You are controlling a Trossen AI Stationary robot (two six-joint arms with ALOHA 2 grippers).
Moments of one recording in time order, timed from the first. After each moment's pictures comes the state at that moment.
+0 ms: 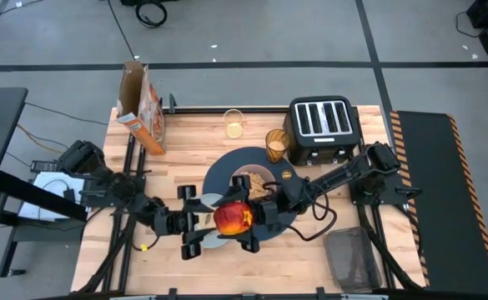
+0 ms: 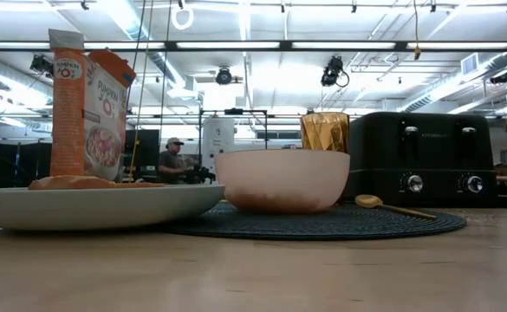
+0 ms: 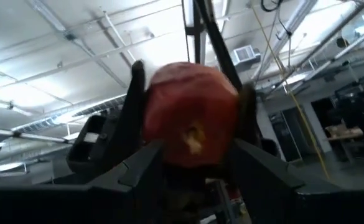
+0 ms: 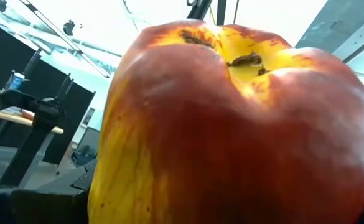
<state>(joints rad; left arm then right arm) -0.63 1.54 0.70 1.57 -0.47 0.65 0.35 1.88 1.37 1.06 -0.06 -0.47</state>
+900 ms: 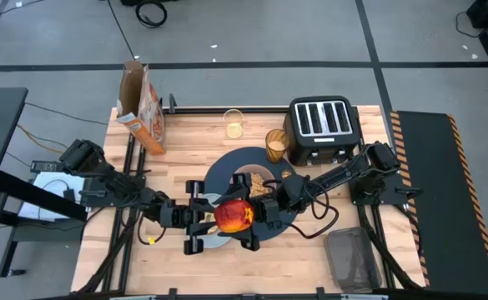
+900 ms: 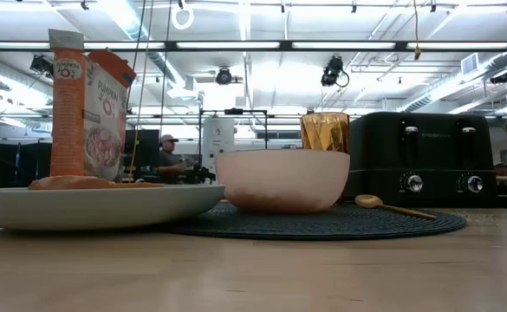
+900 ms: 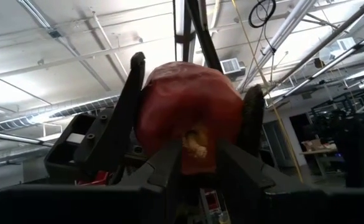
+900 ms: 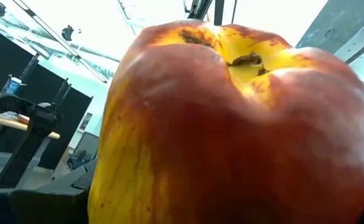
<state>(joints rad) -0.55 1.54 0.73 1.52 -0.33 0.51 0.34 1.88 1.37 1.08 -0.07 -0.47</state>
